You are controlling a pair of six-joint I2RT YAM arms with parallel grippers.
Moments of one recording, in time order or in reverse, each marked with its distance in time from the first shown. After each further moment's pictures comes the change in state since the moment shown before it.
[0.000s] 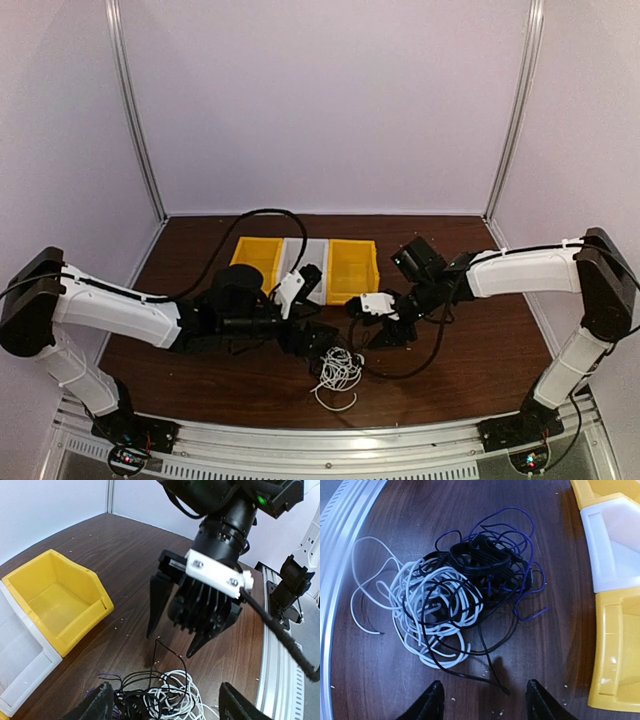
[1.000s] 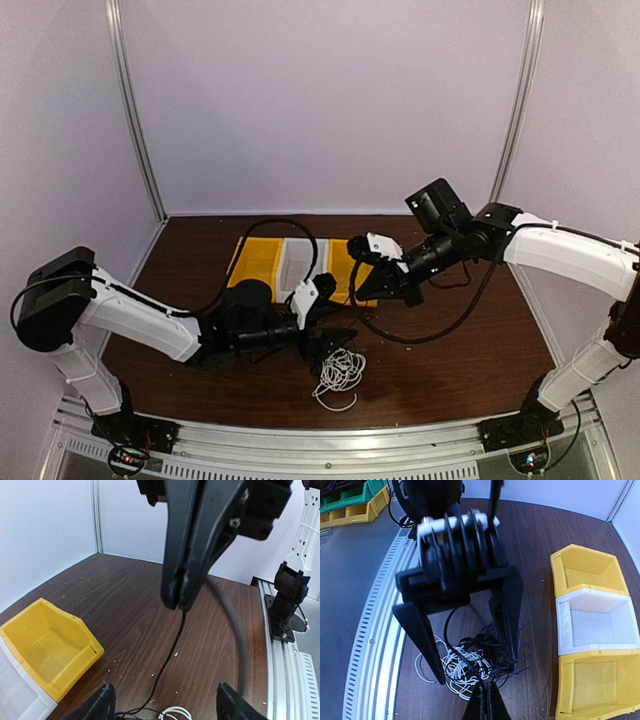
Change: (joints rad) left arm -0.079 0.101 -0.025 0.303 -0.076 0.100; right arm 0.035 -0.154 0.276 -0.250 -0.149 0.153
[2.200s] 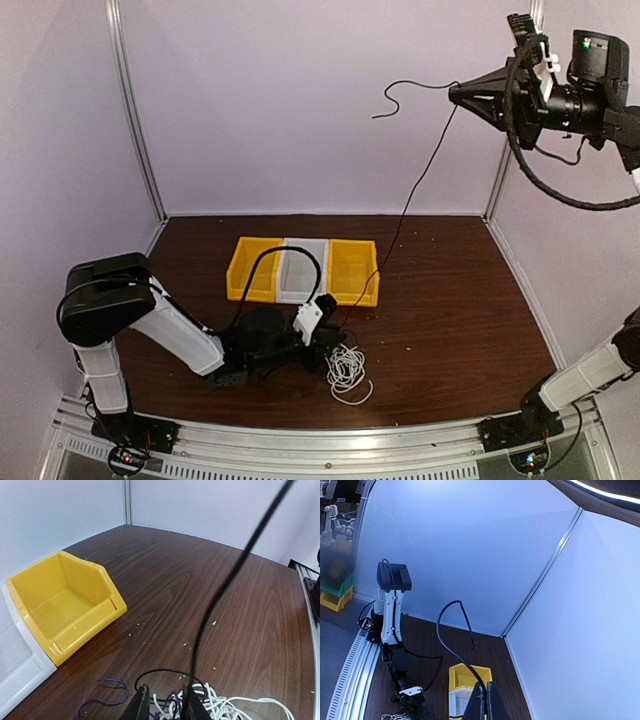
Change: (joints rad) left arm -0.010 0.261 -0.031 0.232 -0.170 -0.020; right arm -0.295 -0.089 0.882 -0.258 -0.230 0.084
